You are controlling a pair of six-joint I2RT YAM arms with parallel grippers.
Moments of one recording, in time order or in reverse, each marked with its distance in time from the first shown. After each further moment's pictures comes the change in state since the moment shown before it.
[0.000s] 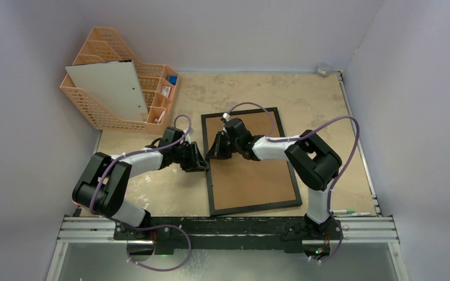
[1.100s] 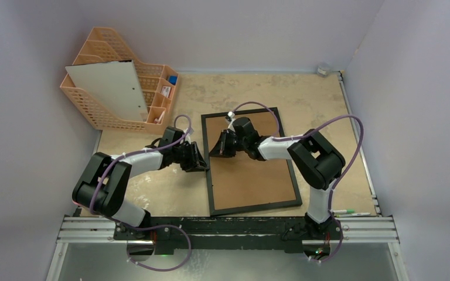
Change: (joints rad) left arm 0.000 0.000 0.000 -0.001 -0.002 -0.002; right arm -0.056 0.008 -0.070 0.109 -0.115 -0.021
